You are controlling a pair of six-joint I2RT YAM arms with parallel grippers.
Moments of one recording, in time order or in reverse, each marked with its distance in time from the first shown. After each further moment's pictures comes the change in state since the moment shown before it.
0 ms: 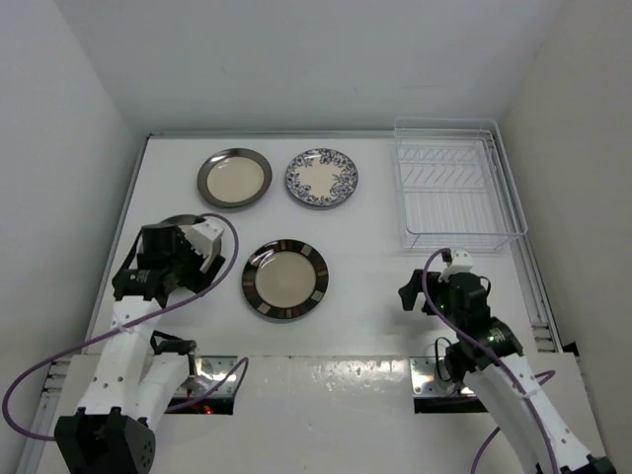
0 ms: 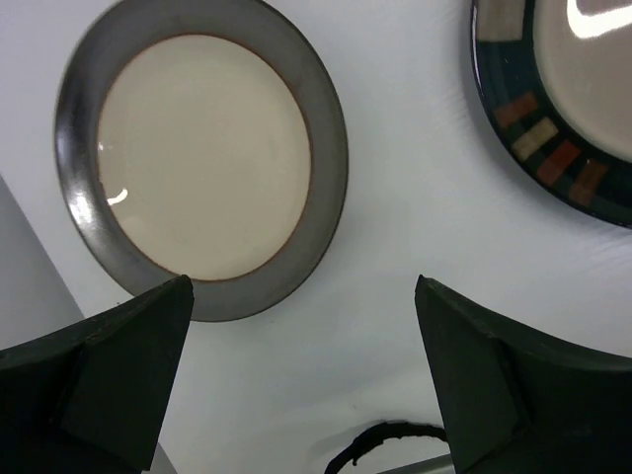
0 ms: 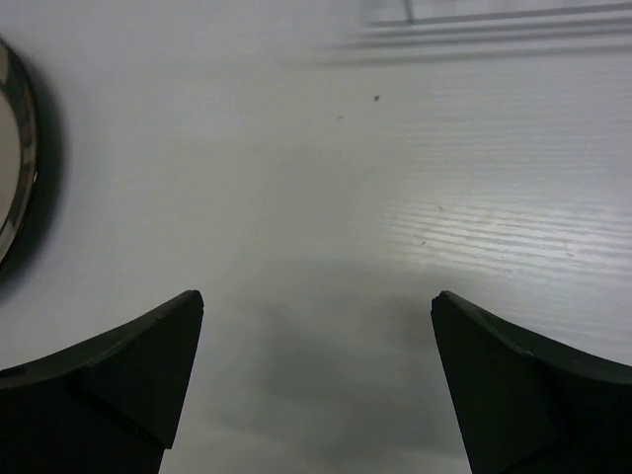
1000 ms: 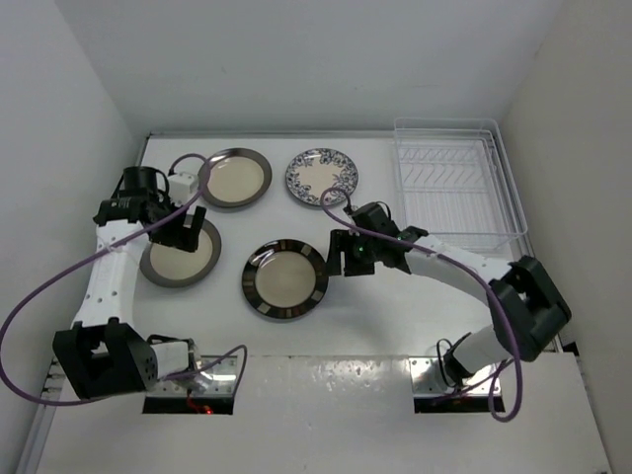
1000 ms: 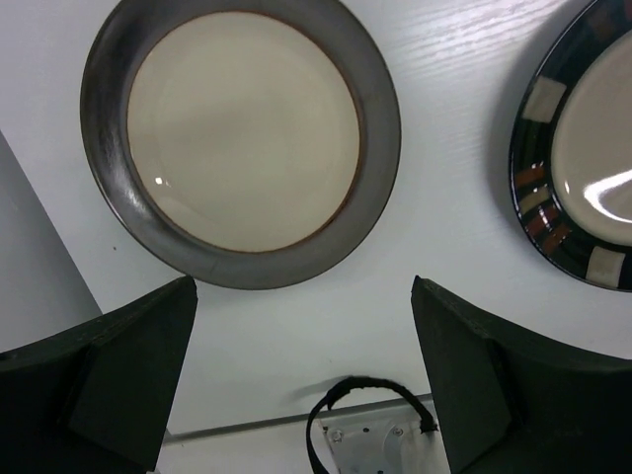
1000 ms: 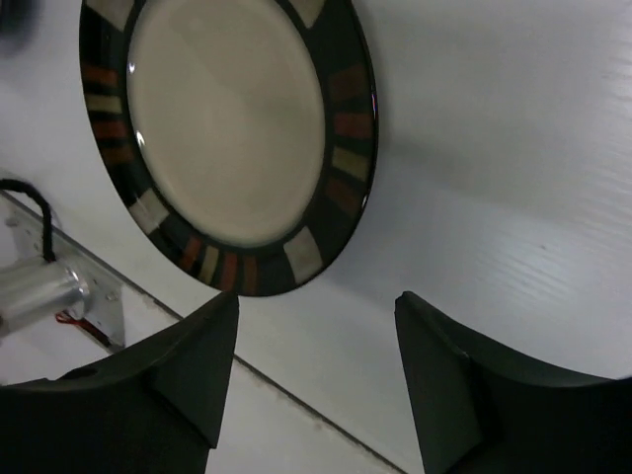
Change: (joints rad) left arm 0.111 0.460 0.507 -0.249 -0.003 -0.200; right arm 0.335 1.160 0.696 0.150 -0.243 0.226
